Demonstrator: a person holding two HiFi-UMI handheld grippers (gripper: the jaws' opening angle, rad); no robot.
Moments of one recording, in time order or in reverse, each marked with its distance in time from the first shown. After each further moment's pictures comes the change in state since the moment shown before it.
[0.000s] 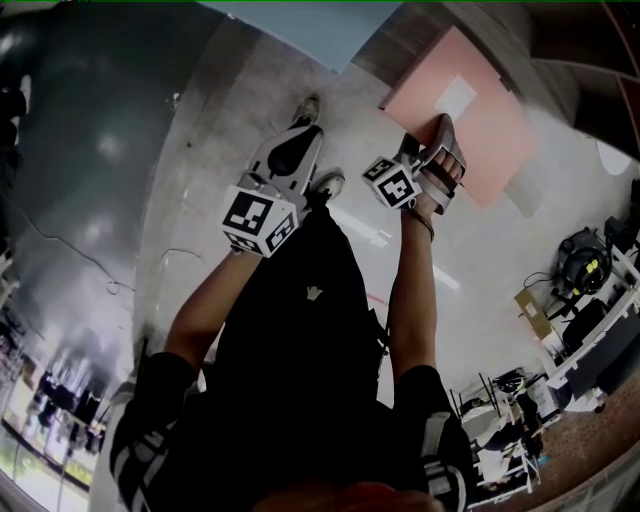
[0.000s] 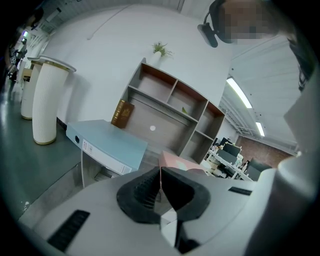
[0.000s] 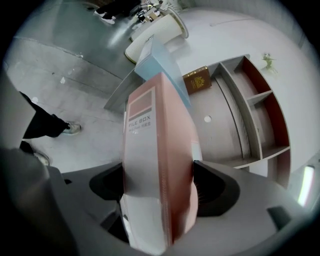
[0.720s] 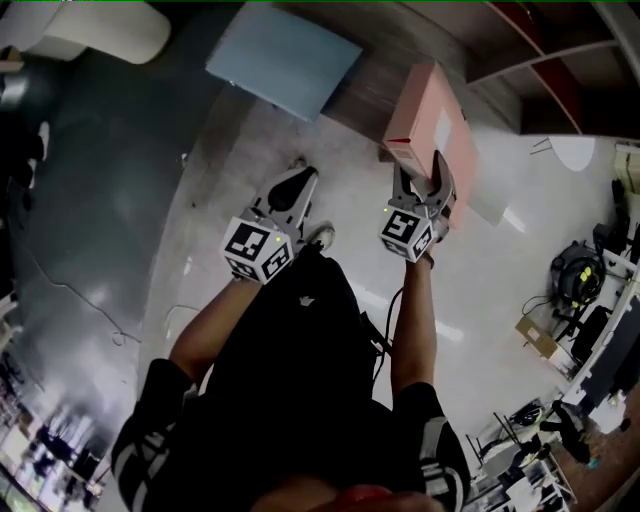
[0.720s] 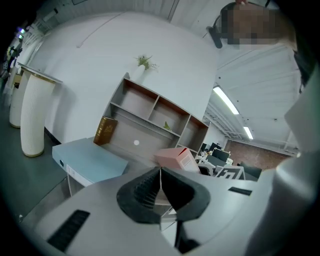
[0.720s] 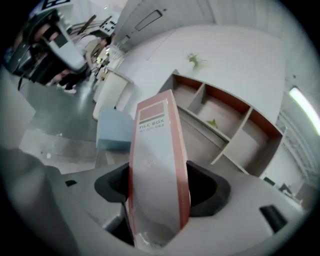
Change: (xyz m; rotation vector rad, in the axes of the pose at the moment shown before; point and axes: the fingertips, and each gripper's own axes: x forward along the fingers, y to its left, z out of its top) left arm -0.028 -0.083 0.059 0.040 -0.079 -0.107; right arm -0.102 -0.141 -0.013 0.561 -0.399 0.011
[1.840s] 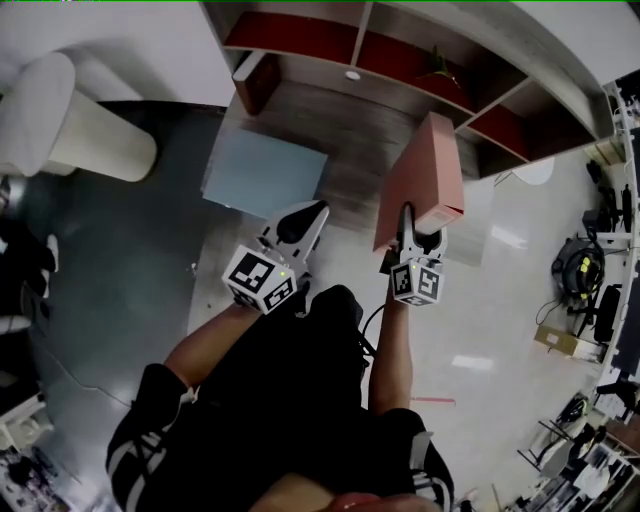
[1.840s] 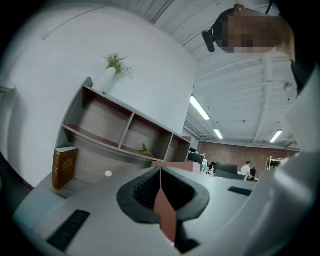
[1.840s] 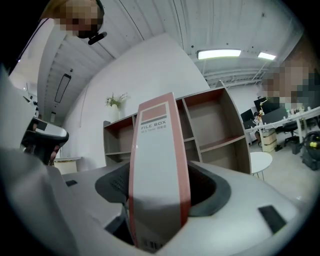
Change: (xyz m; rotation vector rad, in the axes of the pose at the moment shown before) left arm 0.085 -0.023 0.179 0.167 -0.062 -0.347; right arm 0.003 -0.124 0.061 0.921 -0.385 -0.262
